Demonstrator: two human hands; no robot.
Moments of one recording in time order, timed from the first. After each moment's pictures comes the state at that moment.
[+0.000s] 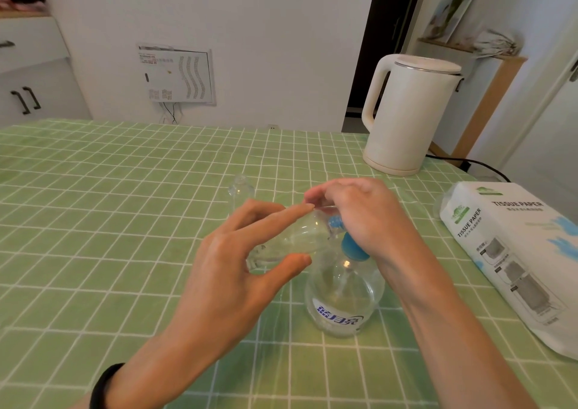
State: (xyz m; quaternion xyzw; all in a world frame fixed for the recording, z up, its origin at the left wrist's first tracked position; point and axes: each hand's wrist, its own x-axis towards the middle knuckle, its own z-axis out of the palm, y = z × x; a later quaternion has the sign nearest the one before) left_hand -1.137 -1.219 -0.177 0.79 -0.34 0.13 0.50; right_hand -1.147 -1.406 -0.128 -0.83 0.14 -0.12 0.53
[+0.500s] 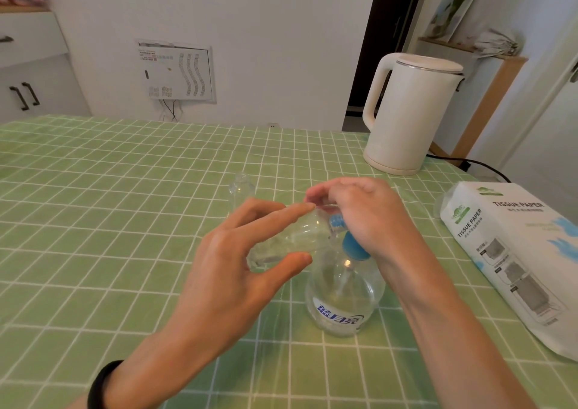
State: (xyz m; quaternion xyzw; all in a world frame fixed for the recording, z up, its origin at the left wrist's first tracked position) left_hand -1.137 -1.218 -0.175 0.79 -0.33 0.11 0.50; right_hand -1.147 -1.406 -0.128 -0.82 0.15 -0.13 0.53
